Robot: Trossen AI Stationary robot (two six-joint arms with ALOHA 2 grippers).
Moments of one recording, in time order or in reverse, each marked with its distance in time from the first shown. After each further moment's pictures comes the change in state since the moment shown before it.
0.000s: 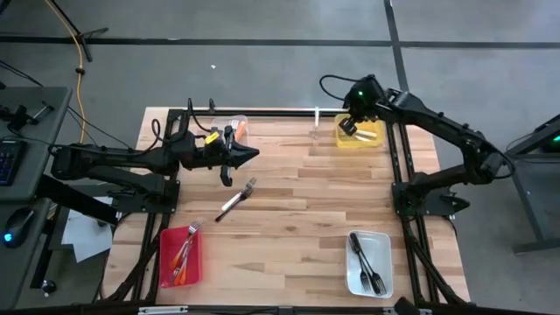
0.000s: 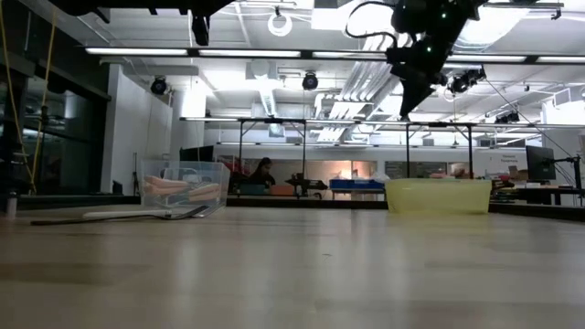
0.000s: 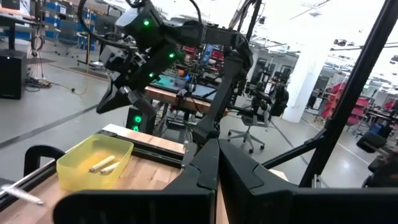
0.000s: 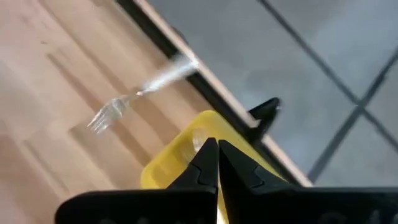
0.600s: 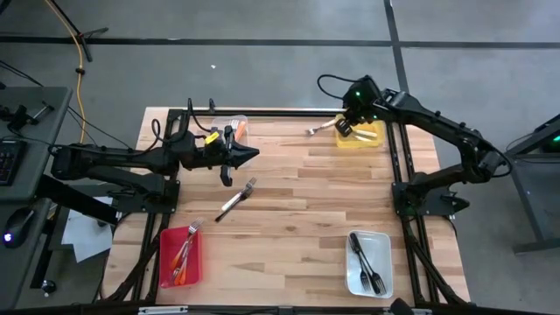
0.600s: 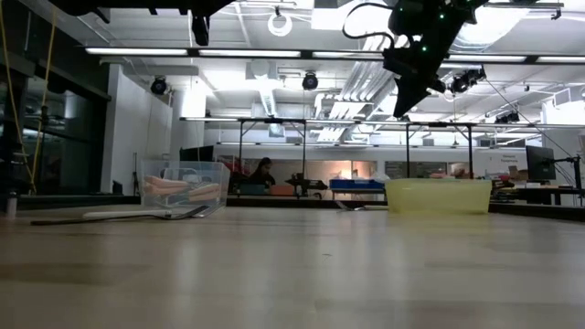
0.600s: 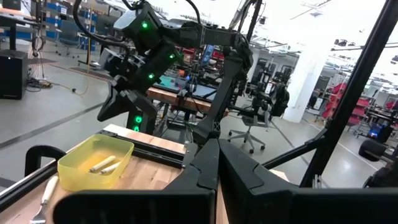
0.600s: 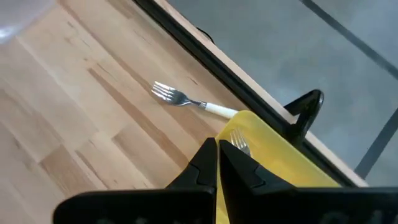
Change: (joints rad) left arm 0.000 0.000 0.000 0.000 -0.002 0.001; right arm -0.004 0.020 0.000 0.010 -0.109 0.131
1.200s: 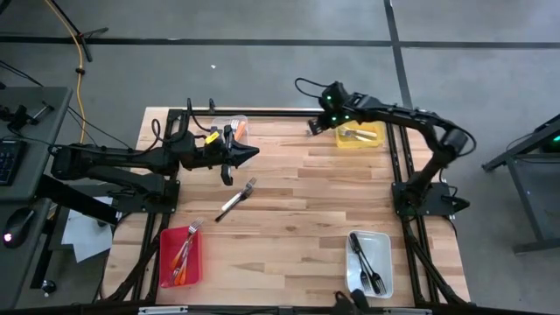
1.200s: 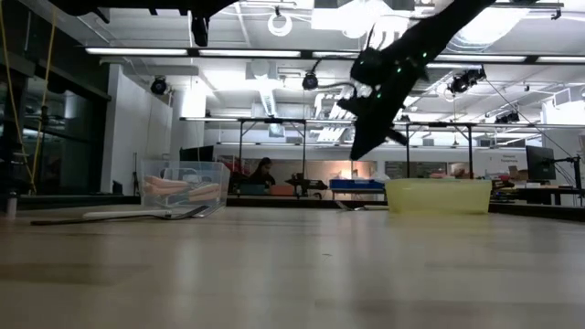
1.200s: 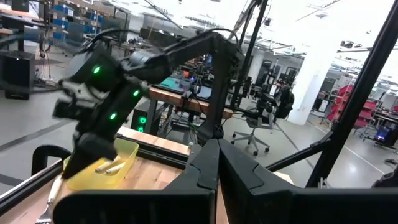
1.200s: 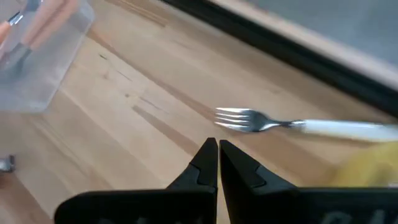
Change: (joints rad) left arm 0.000 0.000 0.000 0.001 -0.022 -0.001; right arm 0.011 0.340 0.000 0.313 -0.223 0.325
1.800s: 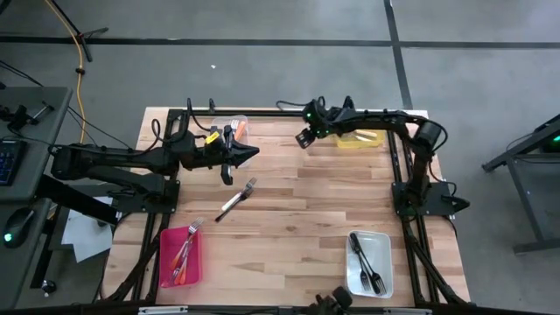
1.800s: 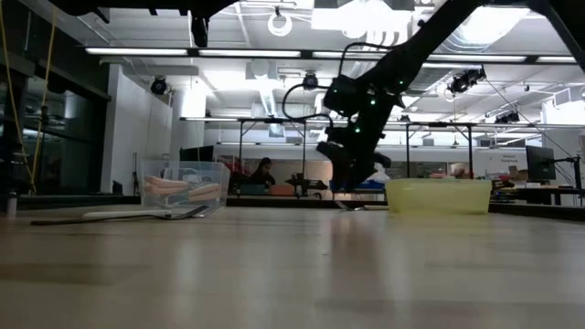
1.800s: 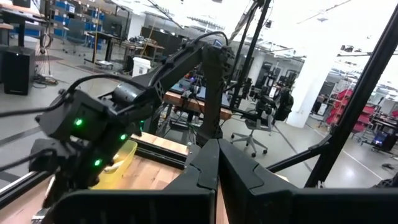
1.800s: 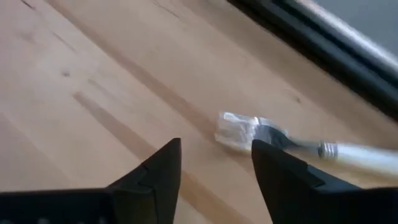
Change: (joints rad) left arm 0.000 0.000 0.000 0.000 -0.004 -0.025; right arm 0.110 0.229 0.023 0.131 0.223 -0.091
